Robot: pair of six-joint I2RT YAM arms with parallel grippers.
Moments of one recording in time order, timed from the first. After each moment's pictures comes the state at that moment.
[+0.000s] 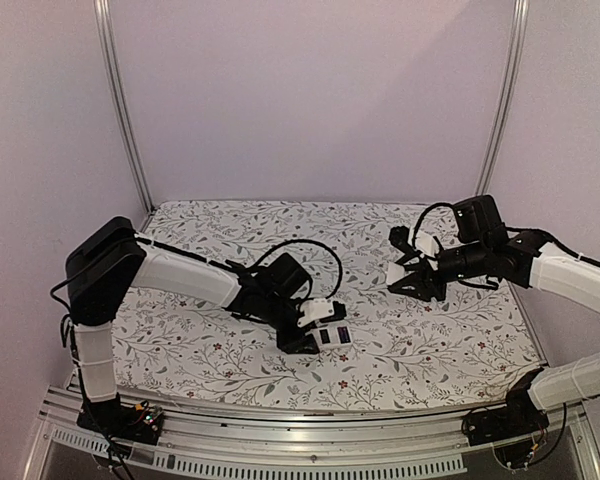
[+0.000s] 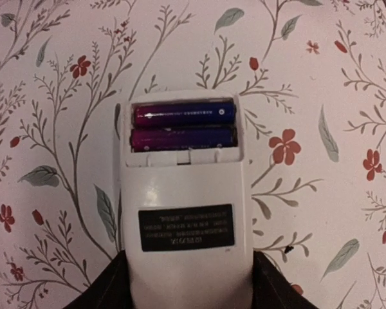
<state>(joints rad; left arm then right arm) -0.96 2.00 1.18 -0.22 0.26 0.44 0.55 1.20 0.89 -0.40 -0.48 -0.56</state>
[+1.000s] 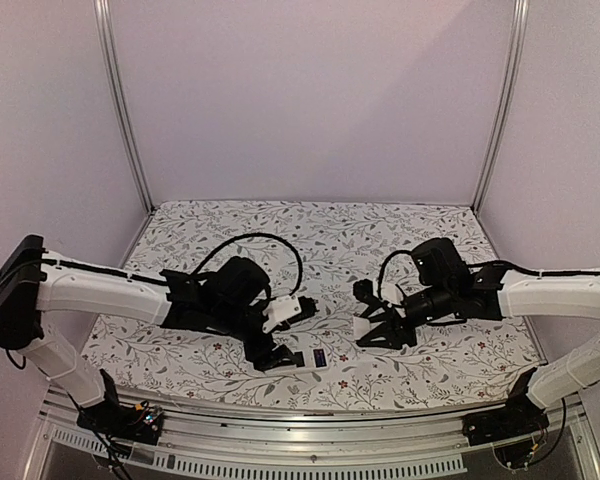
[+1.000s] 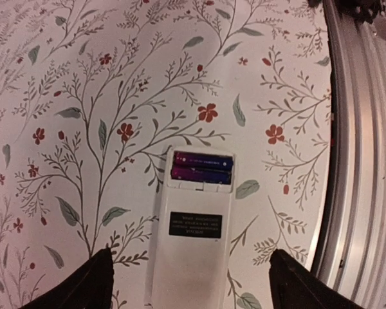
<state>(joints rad) -1.03 1.57 0.87 -0.21 0.19 0.23 0.78 1.32 0.73 -0.18 -0.56 -0.43</state>
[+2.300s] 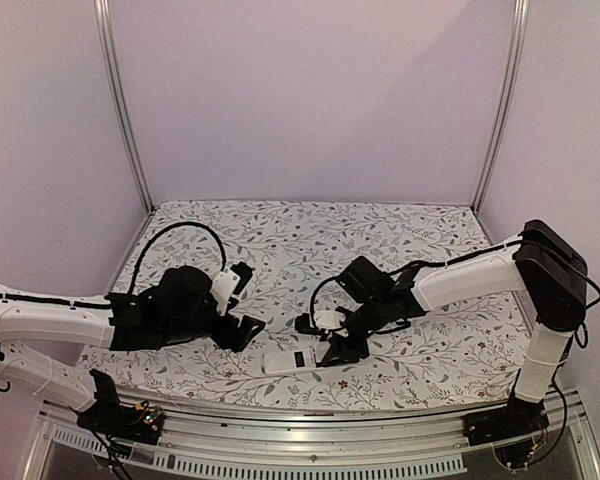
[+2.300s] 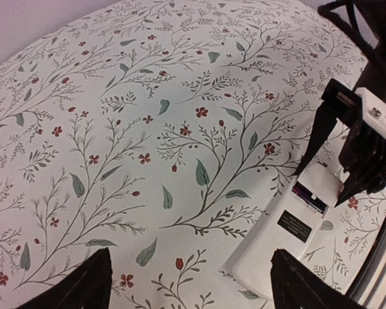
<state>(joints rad) -0.98 1.19 0.55 0.00 -0.20 -0.18 0.94 1.85 1.05 -0.25 -0.43 -0.56</state>
